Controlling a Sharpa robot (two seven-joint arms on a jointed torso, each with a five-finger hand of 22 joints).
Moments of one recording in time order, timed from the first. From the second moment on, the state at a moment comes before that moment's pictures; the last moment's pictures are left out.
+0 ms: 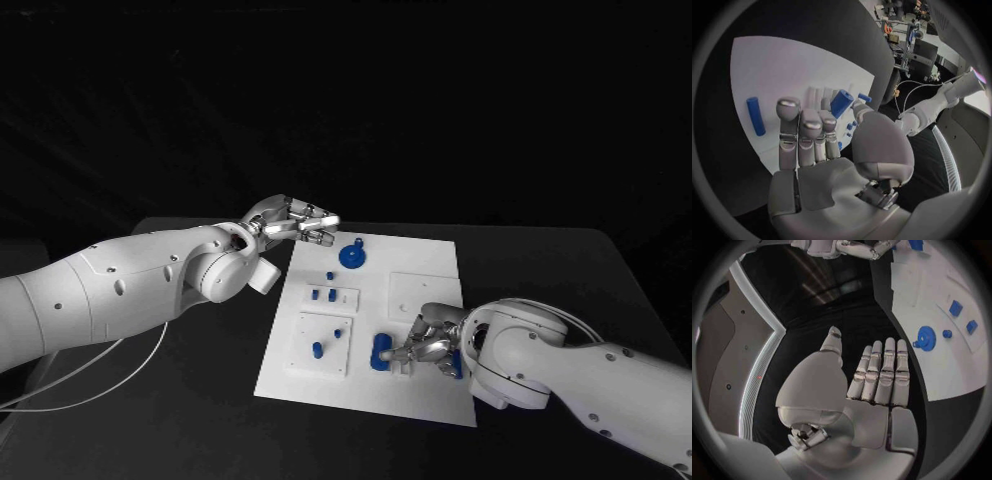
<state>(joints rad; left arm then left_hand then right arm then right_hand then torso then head) 1.28 -0.80 -0.13 1.31 -0.28 -0.12 0.30 1.28 -0.09 -0.09 0.11 0.05 0.99 0.14 0.07 0.06 1.11 0.14 0.06 0.06 1.11 0.13 0.07 0.06 0.04 0.99 0.11 0.07 0.08 0.93 -0.76 0.16 1.73 -1.22 0.01 -0.70 1.08 -0.20 0.17 0.28 0.05 1.23 0.03 0.07 0.25 1.35 -0.05 1.00 1.17 1.45 -0.10 1.04 1.07 0.08 1.47 -0.12 0.65 1.31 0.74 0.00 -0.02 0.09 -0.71</state>
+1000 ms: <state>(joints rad) 1.28 -0.80 -0.13 1.31 -0.28 -0.12 0.29 1.28 -0.09 -0.09 0.11 0.05 0.99 0.15 0.07 0.06 1.11 0.14 0.06 0.06 1.11 0.13 0.07 0.06 0.04 0.99 0.11 0.07 0.07 0.93 -0.76 0.16 1.74 -1.24 0.01 -0.66 1.17 -0.14 0.20 0.05 0.12 1.26 0.02 0.07 0.24 1.36 -0.06 1.03 1.20 1.45 -0.10 1.04 1.07 0.08 1.47 -0.12 0.67 1.31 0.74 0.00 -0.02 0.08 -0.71</state>
